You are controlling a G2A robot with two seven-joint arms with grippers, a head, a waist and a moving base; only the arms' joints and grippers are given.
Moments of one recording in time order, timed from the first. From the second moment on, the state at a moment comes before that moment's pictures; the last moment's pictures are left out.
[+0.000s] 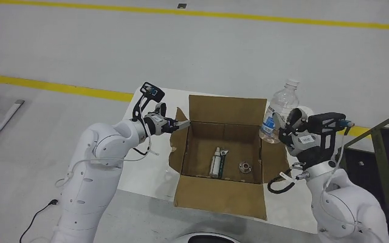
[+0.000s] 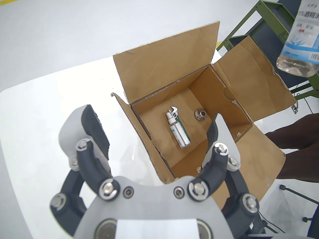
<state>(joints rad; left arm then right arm) 0.89 -1.27 -1.32 -1.67 0.76 -0.31 -0.95 -1.52 -1.27 1.68 -2.33 -1.04 0.00 0.56</state>
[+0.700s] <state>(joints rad) 0.89 -1.27 -1.32 -1.67 0.76 -0.31 -0.95 -1.86 -1.25 2.08 -2.25 -1.08 -0.13 0.75</state>
